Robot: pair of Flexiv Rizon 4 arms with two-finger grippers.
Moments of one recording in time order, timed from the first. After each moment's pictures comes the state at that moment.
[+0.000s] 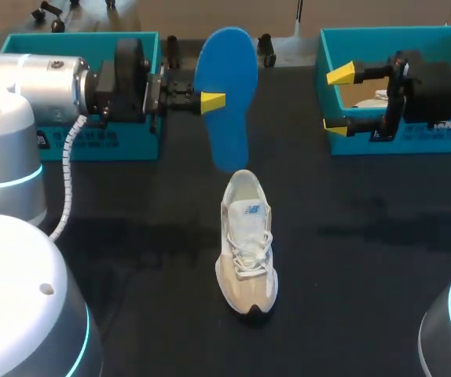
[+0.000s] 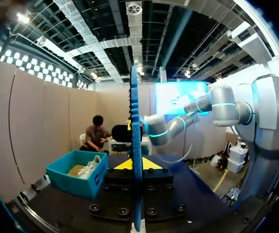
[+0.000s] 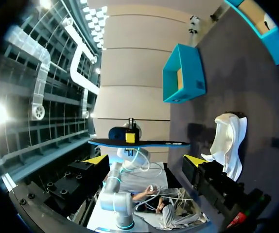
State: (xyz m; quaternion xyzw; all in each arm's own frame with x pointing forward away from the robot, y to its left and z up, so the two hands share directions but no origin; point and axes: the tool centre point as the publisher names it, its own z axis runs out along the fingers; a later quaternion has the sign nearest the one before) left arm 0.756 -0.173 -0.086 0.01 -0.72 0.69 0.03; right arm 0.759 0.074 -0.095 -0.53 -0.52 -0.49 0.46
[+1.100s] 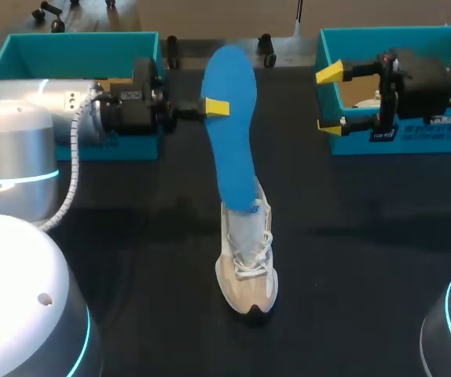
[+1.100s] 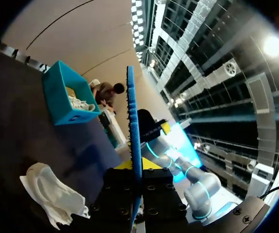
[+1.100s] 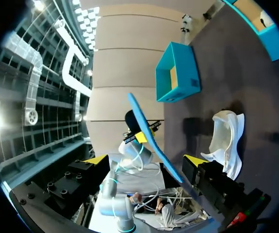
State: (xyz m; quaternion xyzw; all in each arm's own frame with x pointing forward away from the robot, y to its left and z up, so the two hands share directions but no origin) left arm 0.775 -0.180 -0.129 0.37 -0.59 0.60 0.39; right arm 0.763 0.093 -0.089 -0.56 -0.53 -0.46 0.44
